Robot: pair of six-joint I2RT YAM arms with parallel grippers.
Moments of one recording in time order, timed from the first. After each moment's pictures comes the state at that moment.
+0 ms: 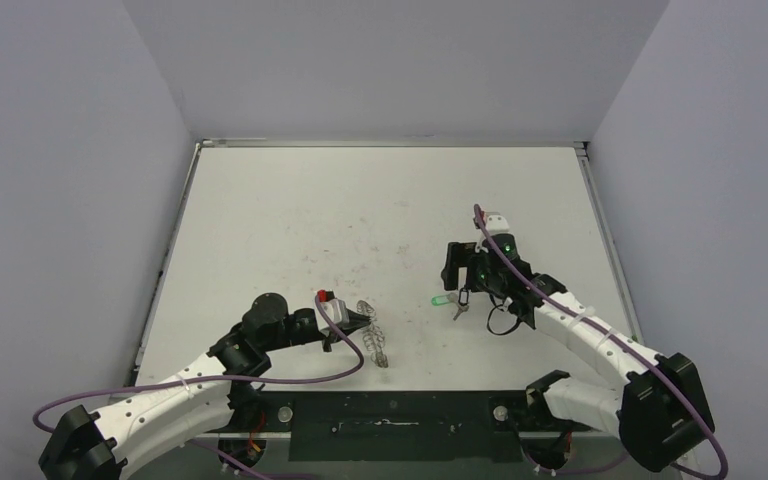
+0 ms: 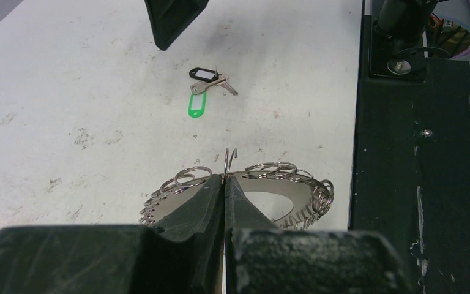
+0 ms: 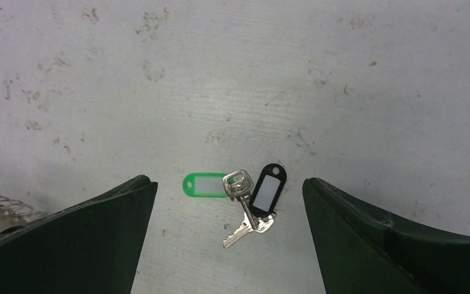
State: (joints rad) left arm -0.81 0.70 0.26 0.29 0.47 0.15; right arm 0.49 1.09 0.62 -0.20 0.06 0.34
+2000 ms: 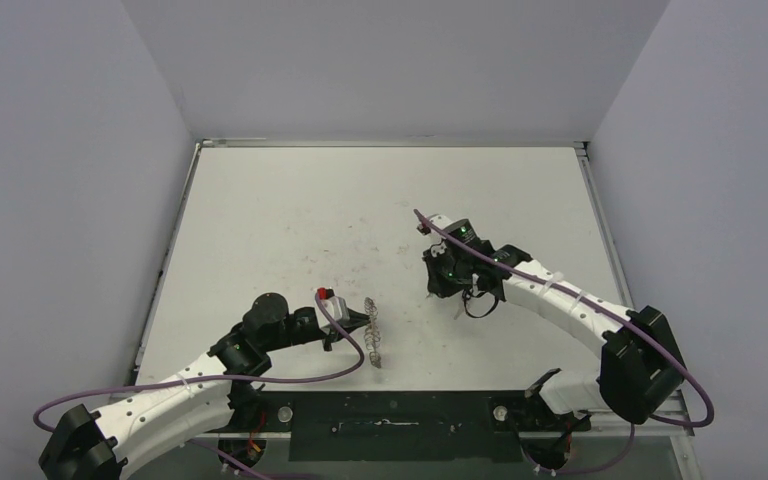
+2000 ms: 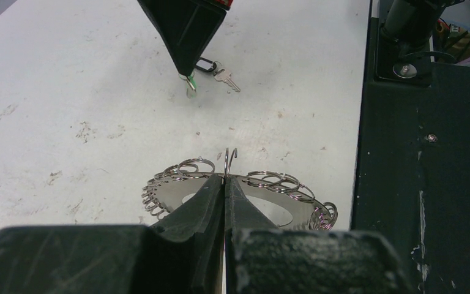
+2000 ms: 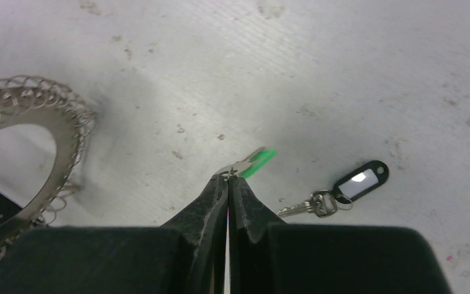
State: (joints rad) left arm -0.81 0.71 0.26 0.30 0.45 0.13; right arm 0.63 1.35 0.90 -0.50 -0.08 0.17
